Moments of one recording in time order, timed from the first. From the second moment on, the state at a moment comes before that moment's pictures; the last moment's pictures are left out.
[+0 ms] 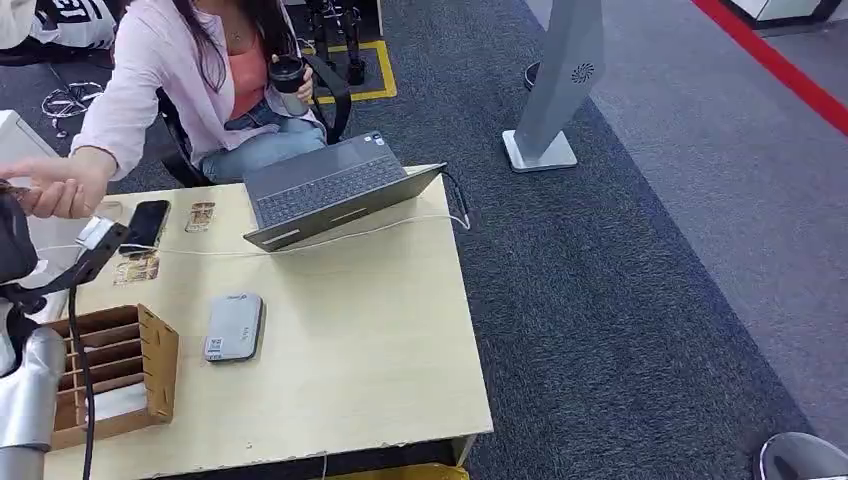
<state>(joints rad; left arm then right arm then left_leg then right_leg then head) -0.58 0.21 0.05 -1.06 -1.49 0.69 0.05 -0.07 0.23 -0.71 -0.19 1.52 -0.11 0.17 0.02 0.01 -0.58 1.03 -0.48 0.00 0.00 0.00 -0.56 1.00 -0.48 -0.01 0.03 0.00</state>
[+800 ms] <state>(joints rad) -0.59 0.20 0.12 -1.01 -1.43 0.69 -0.03 -0.07 0.23 -0.71 -0.19 1.52 -0.11 0.17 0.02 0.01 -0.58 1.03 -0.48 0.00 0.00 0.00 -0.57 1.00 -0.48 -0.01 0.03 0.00</state>
